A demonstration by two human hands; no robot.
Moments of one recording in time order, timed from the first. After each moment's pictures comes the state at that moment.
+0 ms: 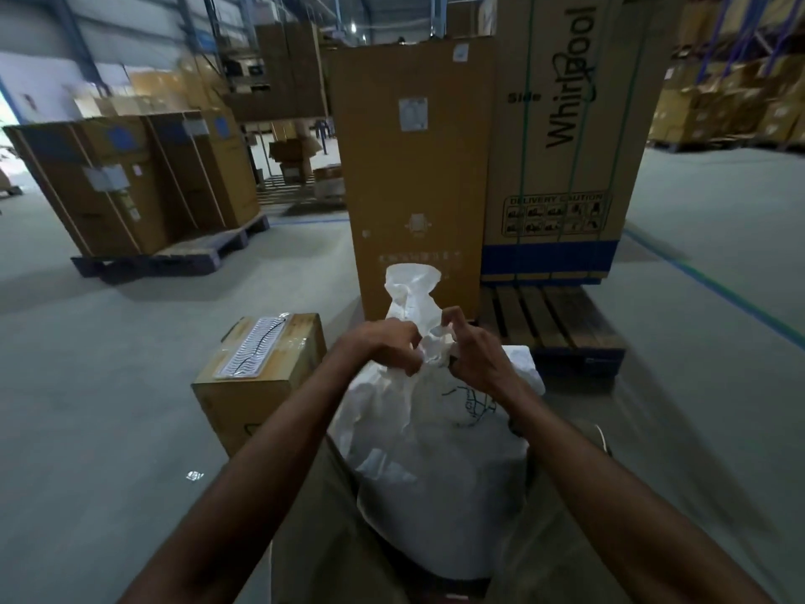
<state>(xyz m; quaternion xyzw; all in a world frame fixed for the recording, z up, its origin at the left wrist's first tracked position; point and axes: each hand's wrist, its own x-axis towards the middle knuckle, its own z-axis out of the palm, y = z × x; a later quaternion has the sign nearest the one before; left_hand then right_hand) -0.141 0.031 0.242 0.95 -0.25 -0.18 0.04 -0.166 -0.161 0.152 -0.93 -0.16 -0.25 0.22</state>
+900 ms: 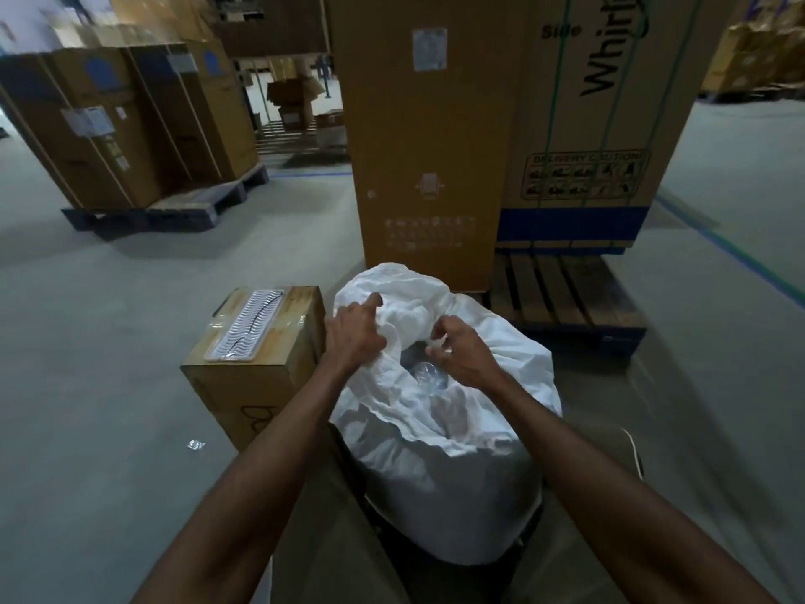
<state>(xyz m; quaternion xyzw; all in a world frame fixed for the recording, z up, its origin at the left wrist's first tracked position) -0.074 0.070 0.161 0.99 -0.07 0.08 0.13 -0.099 -0.135 0.108 -0.93 -0.06 -0.06 0.35</state>
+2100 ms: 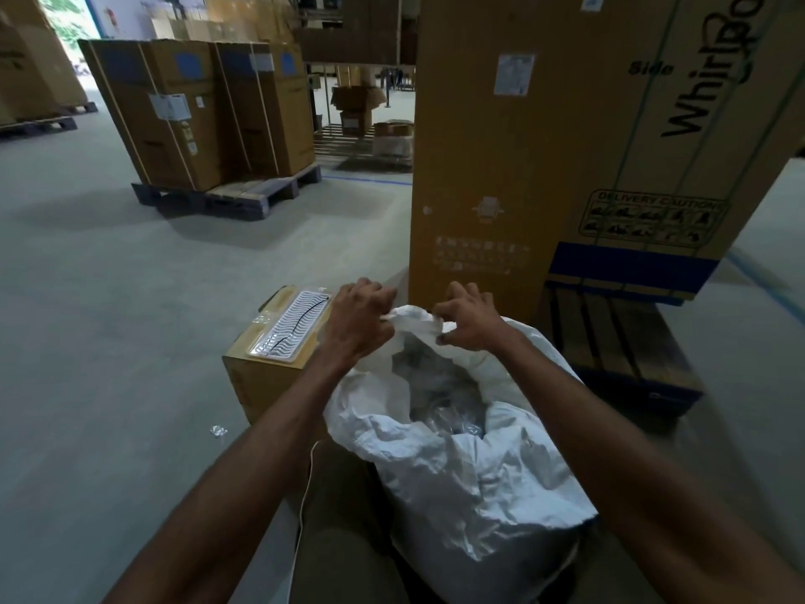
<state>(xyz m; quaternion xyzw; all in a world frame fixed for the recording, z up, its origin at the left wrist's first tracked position) -0.050 0.150 0.200 0.96 -0.13 0.22 0.13 0.009 -0.072 0.179 -0.97 -0.22 -0.02 0.08</state>
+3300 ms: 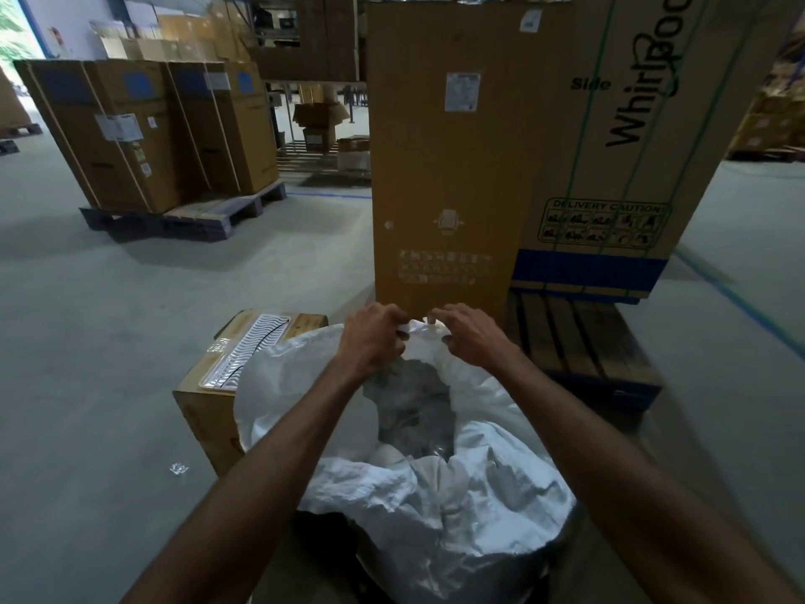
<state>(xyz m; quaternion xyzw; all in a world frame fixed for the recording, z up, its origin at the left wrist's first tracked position) -0.028 0.068 0.207 0.96 -0.14 0.15 0.18 0.005 -0.129 0.187 -0.98 -0.20 -0.08 0.05</state>
